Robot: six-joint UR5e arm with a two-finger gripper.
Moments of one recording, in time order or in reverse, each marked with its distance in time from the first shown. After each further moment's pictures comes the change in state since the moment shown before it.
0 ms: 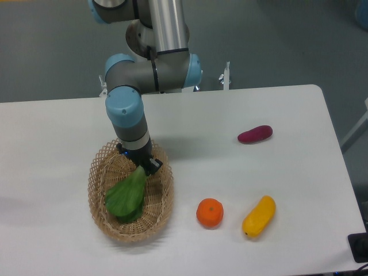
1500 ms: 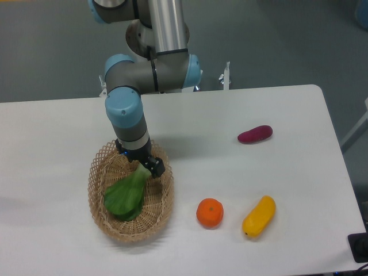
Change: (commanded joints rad) arm -0.012 -0.034 -0.029 0.005 0.003 -0.012
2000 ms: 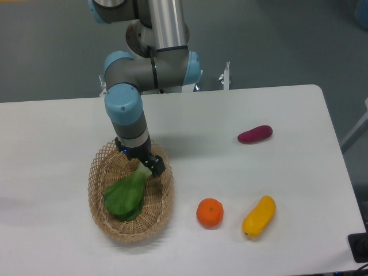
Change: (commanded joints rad) arm 0.000 0.008 -0.003 0.000 0.000 0.002
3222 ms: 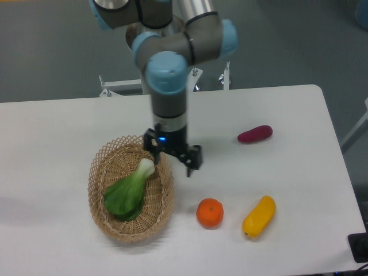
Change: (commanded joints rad) arm 0.057 0.123 0.037 -0.012 -0.049 0.006
